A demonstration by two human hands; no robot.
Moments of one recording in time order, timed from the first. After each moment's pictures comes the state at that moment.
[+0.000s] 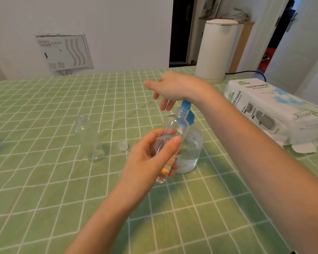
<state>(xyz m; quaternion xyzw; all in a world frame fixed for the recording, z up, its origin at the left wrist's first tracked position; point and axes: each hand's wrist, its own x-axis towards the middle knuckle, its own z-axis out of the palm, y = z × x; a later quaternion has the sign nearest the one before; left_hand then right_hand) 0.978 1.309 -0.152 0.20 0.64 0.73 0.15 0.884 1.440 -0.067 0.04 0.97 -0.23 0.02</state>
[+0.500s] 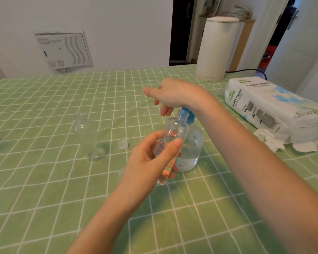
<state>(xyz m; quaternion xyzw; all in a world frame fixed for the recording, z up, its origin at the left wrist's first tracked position) 0.979 1.309 -0.158 0.20 0.64 0.73 0.16 0.890 1.438 -0.079 0.04 0.97 -0.22 0.03</state>
